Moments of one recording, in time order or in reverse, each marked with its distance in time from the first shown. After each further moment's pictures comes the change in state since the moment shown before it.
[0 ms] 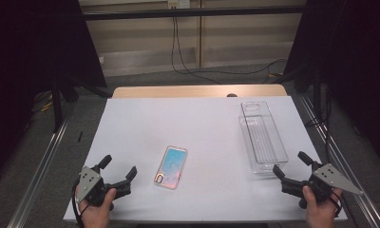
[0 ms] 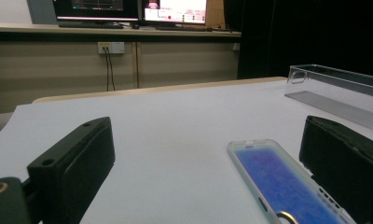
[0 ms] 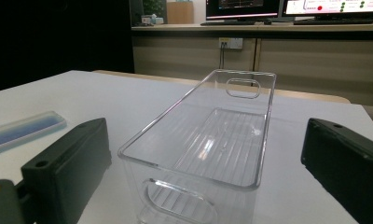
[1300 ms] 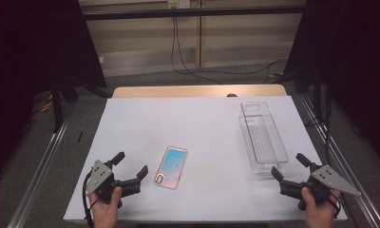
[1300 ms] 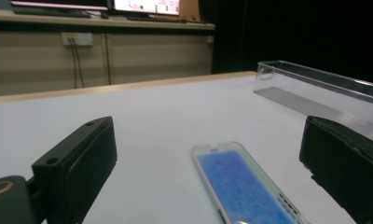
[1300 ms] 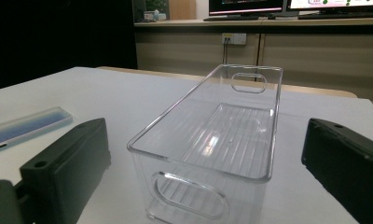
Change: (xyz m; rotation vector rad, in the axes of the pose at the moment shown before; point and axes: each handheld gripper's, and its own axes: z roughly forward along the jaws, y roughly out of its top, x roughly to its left) left arm -0.019 0.011 0.020 0.050 -0.130 -0.011; right arm 0.005 -0.002 -0.001 0.014 0.010 0.013
